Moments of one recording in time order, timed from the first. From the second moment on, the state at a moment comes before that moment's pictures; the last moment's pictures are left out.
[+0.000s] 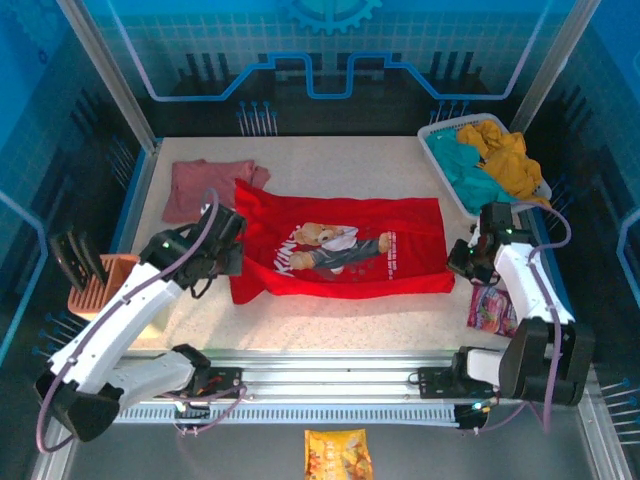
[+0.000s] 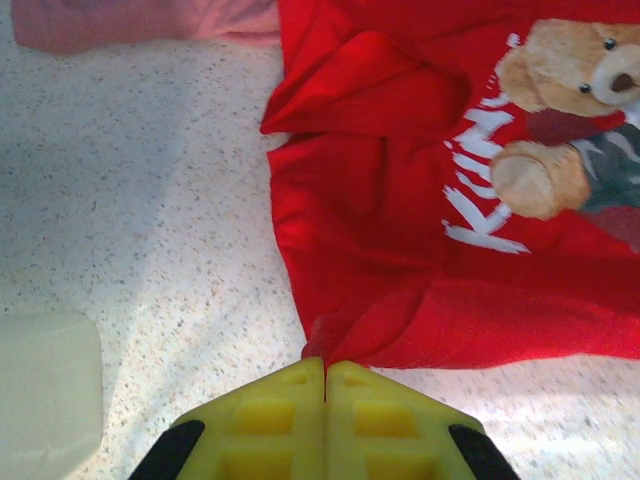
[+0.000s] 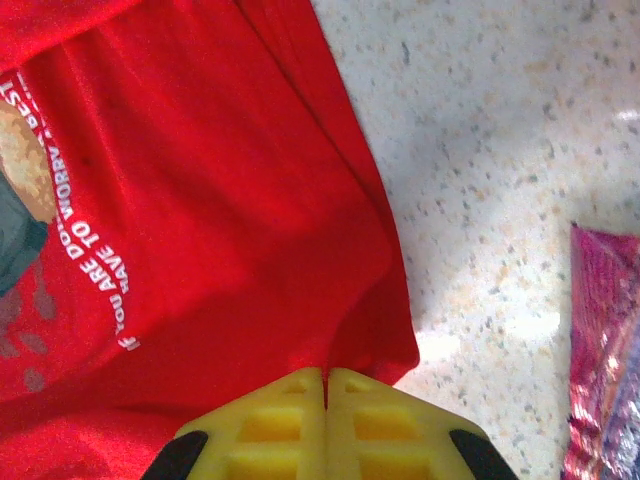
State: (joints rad) left arm -0.48 1.07 1.14 -1.18 -0.32 -0.45; right arm -0.16 1.26 0.88 -0.91 -0.19 0.36
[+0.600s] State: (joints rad) left arm -0.35 1.26 1.22 -0.96 -0.31 -0.23; right arm -0.12 1.51 1.06 -0.81 -0.22 0.33
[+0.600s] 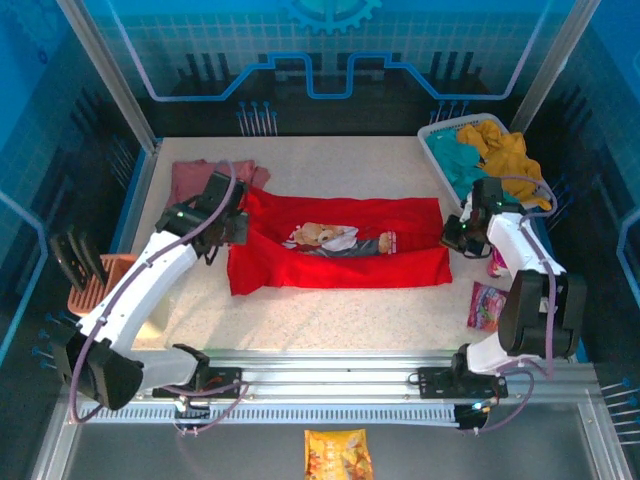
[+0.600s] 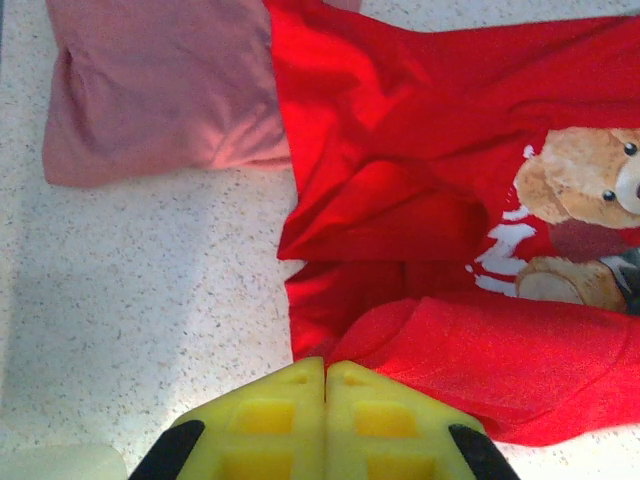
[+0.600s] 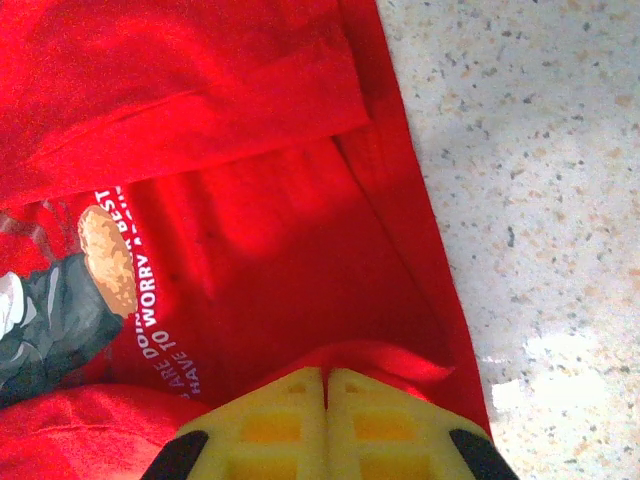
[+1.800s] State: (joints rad) left arm -0.23 1.75 1.47 -0.81 -0.33 -0.08; right arm -0.12 1.77 1.22 -0.75 -0.18 0.33
